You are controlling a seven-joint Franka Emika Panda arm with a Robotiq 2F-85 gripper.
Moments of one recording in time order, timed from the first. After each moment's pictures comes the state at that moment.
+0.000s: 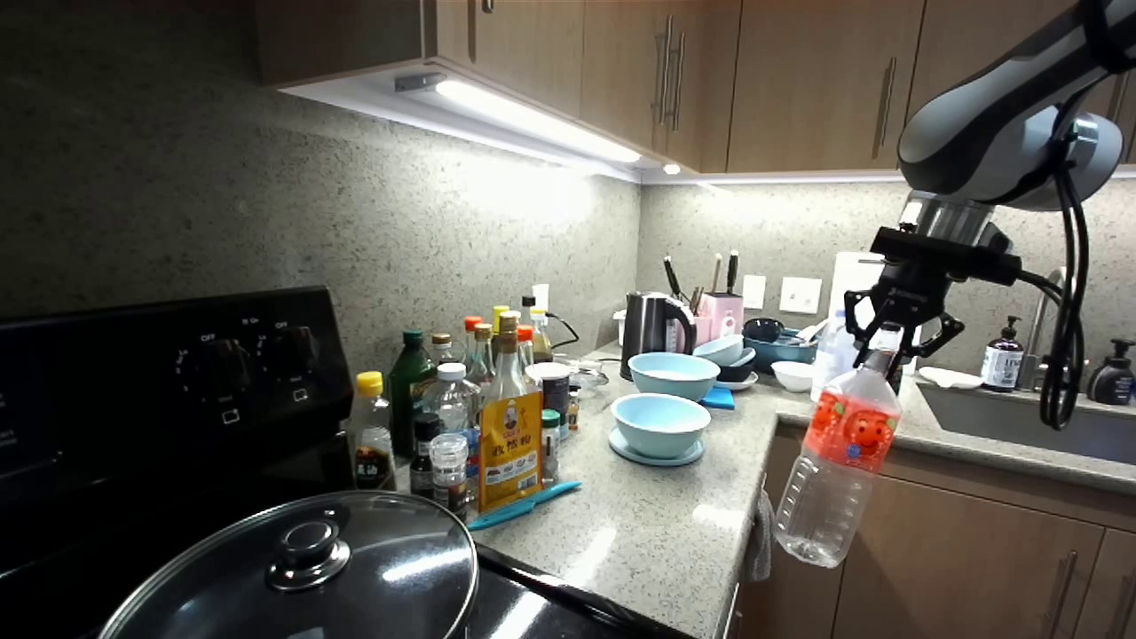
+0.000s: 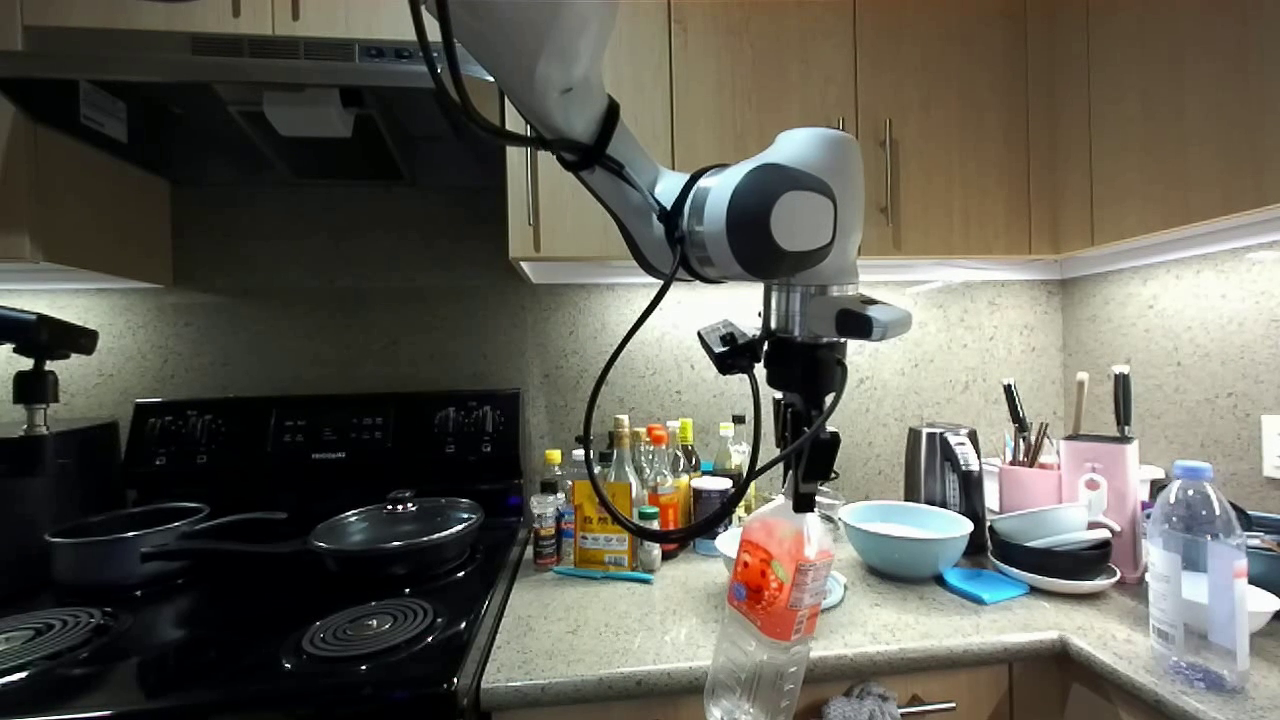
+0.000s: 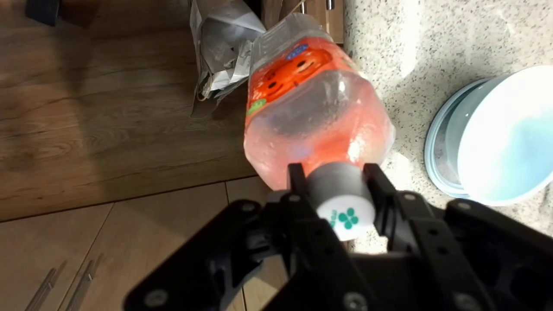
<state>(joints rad) -0.18 0.11 -0.26 -1.99 0.24 2.23 0.60</state>
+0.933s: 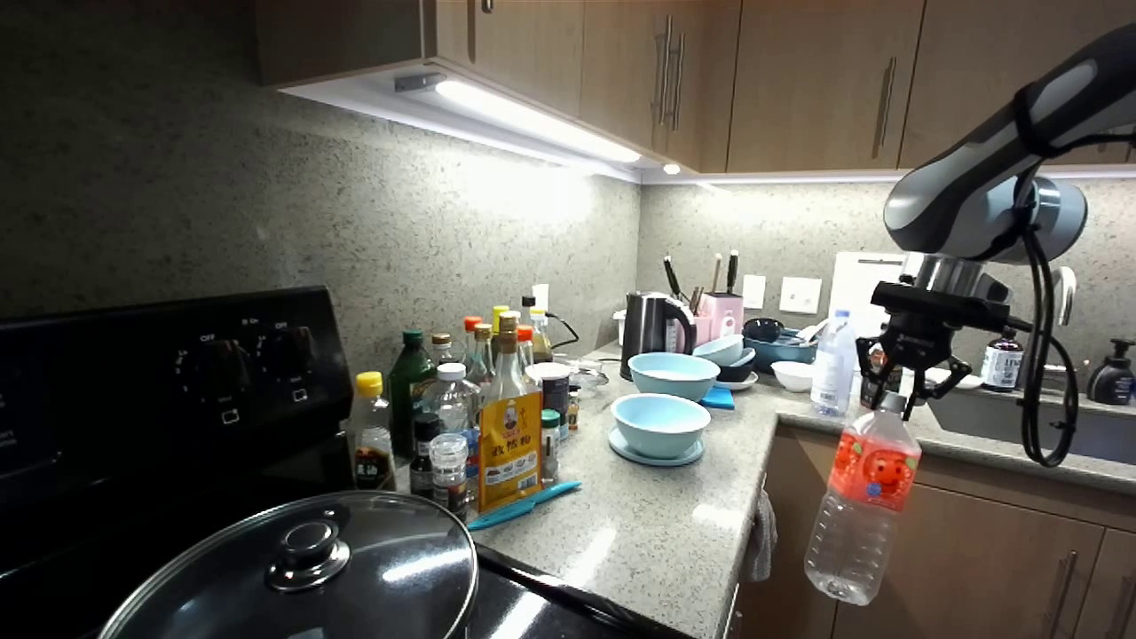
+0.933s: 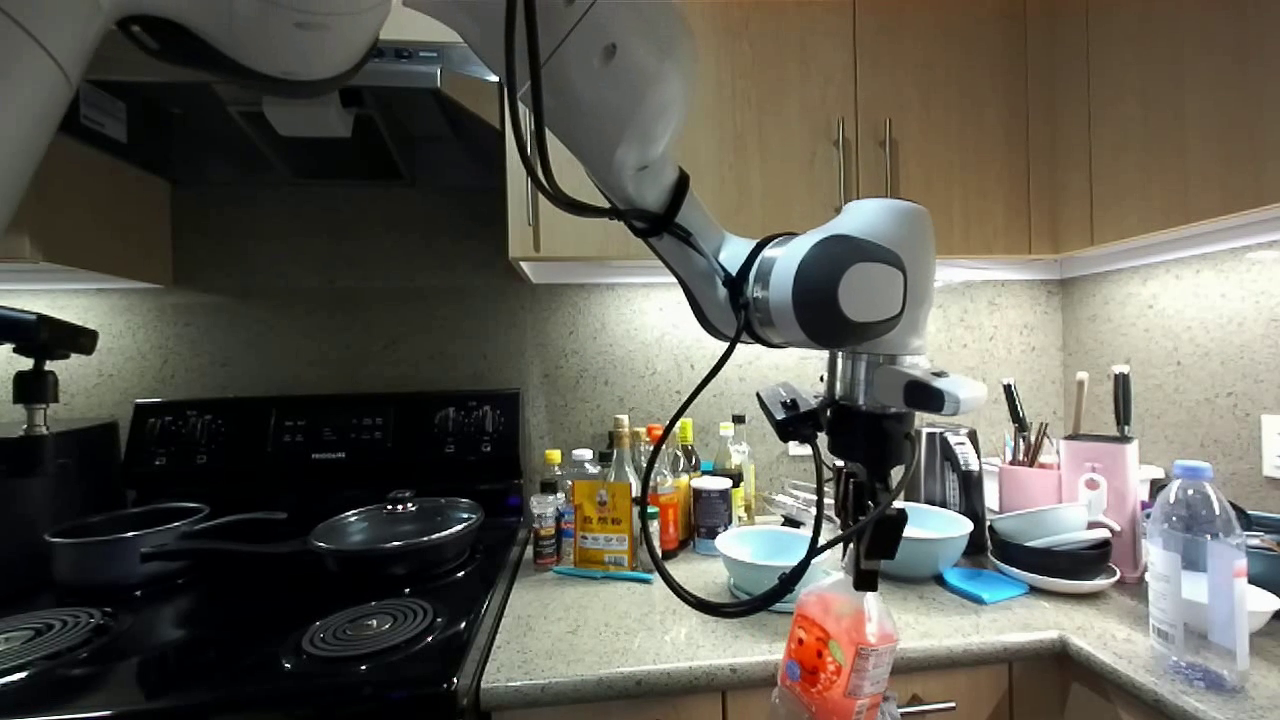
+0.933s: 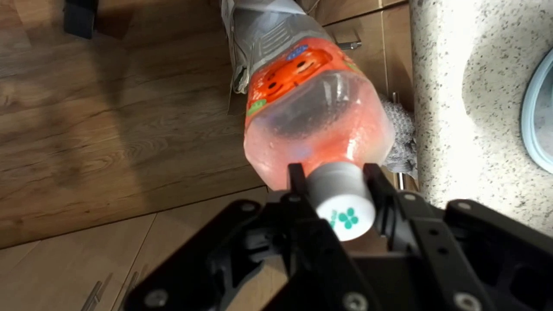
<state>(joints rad) -0.24 0.30 -0.29 -1.90 0.27 2.22 0.60</state>
